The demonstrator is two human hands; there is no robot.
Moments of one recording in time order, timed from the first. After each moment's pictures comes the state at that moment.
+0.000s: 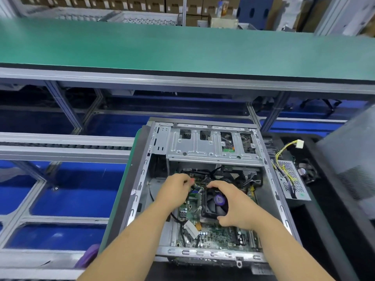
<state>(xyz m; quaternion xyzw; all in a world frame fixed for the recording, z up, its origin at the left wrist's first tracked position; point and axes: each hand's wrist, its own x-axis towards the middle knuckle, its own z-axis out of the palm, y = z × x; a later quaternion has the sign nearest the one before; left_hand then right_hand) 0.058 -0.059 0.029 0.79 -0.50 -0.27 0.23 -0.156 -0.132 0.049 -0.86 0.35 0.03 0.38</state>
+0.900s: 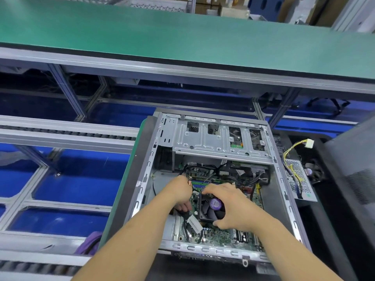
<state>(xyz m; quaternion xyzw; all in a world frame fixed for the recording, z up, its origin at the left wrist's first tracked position) 0.053 -0.057 0.032 0.77 -0.35 -0.51 0.15 -0.141 -0.123 0.045 -0.91 0.27 0.09 0.31</state>
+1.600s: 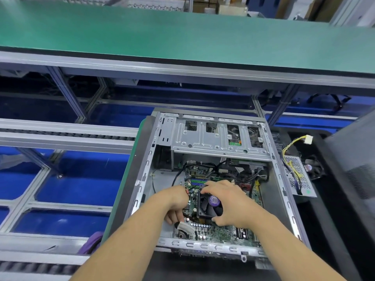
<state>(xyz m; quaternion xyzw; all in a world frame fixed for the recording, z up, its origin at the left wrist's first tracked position) 0.055 -0.042 0.029 0.75 -0.34 -0.57 0.00 -0.135 -0.120 0.046 -0.92 0.27 0.10 0.26</state>
